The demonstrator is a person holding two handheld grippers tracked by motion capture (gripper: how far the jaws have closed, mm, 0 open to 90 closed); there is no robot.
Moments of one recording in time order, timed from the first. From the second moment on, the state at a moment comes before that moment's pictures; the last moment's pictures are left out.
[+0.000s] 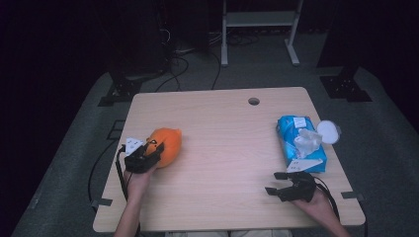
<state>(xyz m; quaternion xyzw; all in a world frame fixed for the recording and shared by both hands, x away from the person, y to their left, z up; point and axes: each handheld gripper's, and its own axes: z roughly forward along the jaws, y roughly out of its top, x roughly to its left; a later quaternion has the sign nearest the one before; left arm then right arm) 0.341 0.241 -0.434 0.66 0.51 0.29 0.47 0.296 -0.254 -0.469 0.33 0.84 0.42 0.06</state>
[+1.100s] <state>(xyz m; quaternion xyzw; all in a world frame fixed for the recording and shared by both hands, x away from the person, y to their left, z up) 0.299 0.119 -0.426 0.76 0.28 0.16 0.56 0.291 -0.273 -0.427 0.34 0.80 0.46 0.18</state>
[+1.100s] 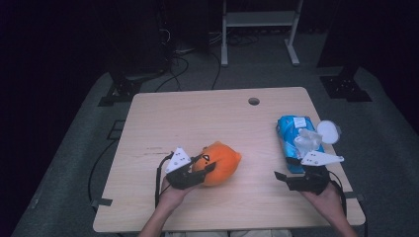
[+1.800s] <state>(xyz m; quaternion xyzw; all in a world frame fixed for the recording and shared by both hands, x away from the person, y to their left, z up) 0.293 0.100 -0.442 0.81 0.21 0.14 0.53 0.357 -0.311 -0.411 0.39 0.78 0.36 0.34</state>
